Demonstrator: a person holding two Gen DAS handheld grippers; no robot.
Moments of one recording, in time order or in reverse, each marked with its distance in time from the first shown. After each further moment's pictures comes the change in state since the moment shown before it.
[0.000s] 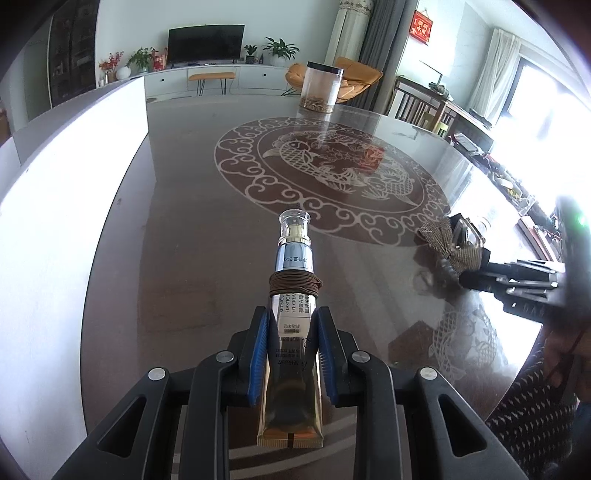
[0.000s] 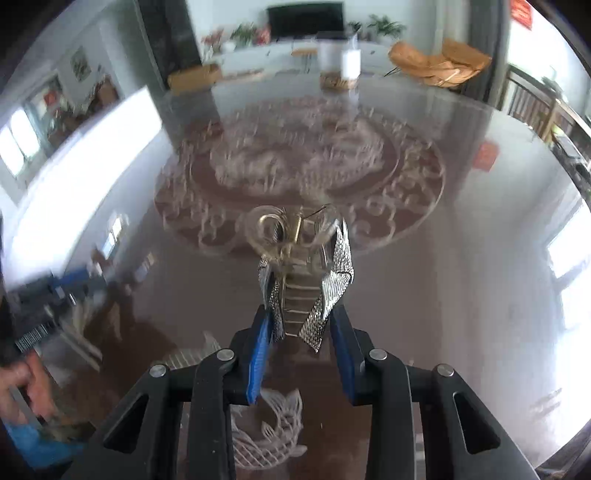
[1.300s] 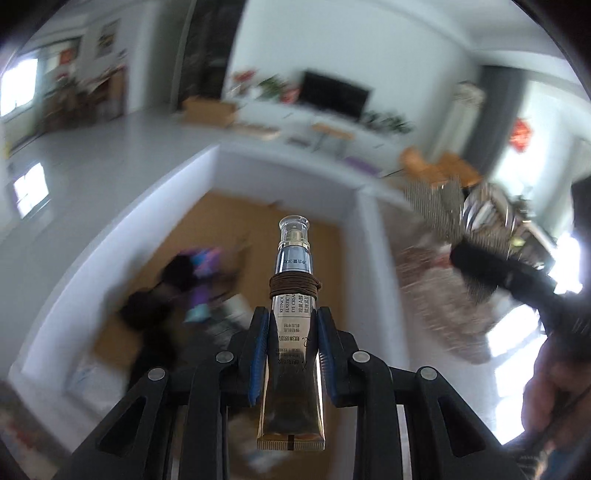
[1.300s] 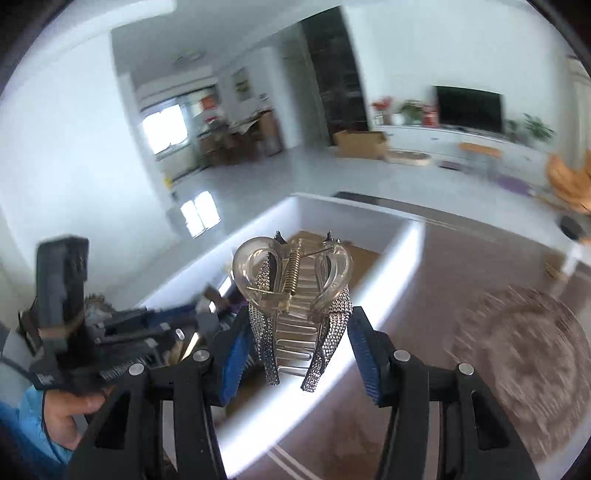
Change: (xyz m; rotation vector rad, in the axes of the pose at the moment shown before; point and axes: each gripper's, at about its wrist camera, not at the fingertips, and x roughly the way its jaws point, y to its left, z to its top) left arm -0.191 0.203 0.006 -0.388 -0.177 0.272; right arm -0.098 0.297 0.126 -0.349 -0.310 0.500
